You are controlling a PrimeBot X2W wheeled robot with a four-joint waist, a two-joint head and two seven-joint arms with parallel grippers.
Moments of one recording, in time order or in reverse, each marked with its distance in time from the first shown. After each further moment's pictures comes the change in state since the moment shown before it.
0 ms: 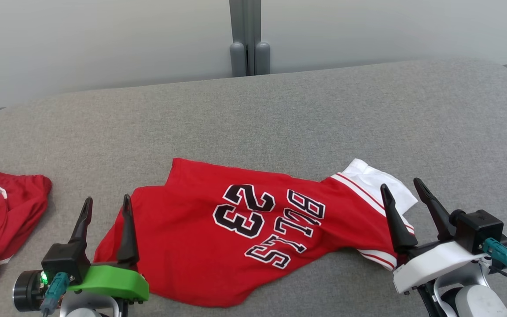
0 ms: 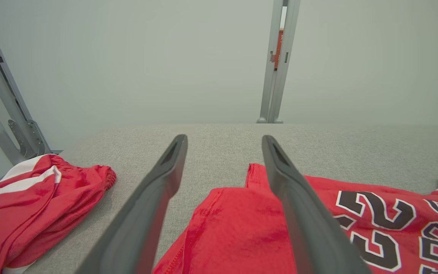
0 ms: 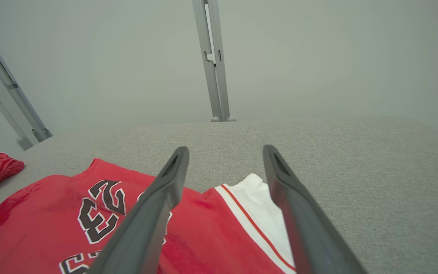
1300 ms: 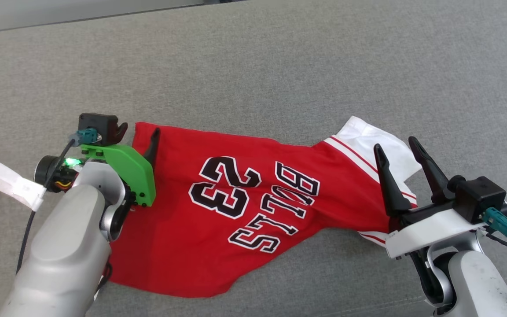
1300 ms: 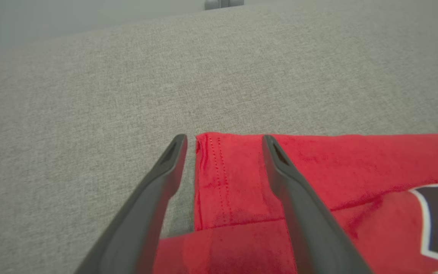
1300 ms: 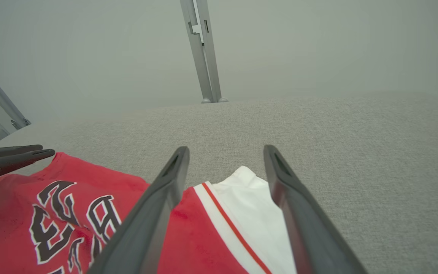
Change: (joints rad) left arm -0.598 -0.076 -0.137 0.577 -0.048 -0.304 0.335; right arm -0.130 0.011 0.019 -0.008 -0.002 0.000 -0.023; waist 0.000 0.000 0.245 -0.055
